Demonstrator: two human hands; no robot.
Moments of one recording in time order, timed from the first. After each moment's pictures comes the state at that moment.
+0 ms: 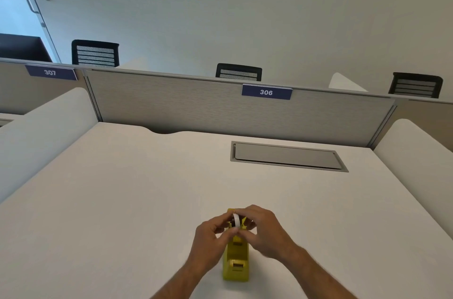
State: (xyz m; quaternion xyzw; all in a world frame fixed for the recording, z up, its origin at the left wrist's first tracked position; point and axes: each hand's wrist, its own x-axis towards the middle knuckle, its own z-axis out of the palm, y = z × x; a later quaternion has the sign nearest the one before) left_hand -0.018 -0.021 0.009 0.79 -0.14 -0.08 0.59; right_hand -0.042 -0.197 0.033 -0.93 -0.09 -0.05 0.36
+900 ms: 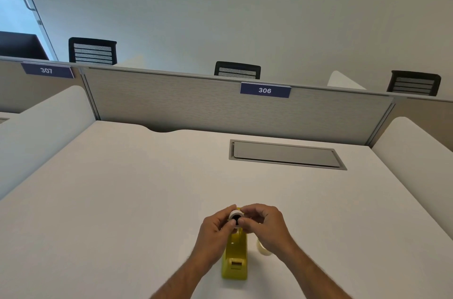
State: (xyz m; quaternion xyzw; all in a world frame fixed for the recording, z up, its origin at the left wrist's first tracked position) left_hand -0.015 -0.035 0.012 0.73 -0.09 -0.15 0.66; right_hand -0.046 -0.197 0.036 -0.81 0.08 -0.05 0.58
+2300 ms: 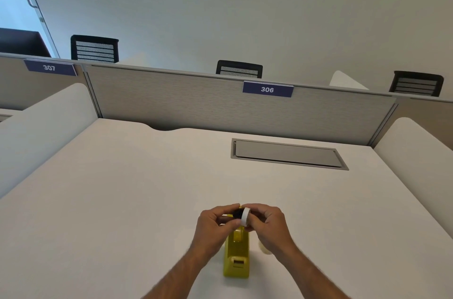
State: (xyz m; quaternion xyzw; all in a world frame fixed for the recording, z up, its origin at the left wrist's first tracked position) left_hand -0.008 -0.028 0.020 0.74 -0.10 -0.11 0.65; right_hand -0.048 -0.188 0.033 -0.80 0.09 -0.09 0.58
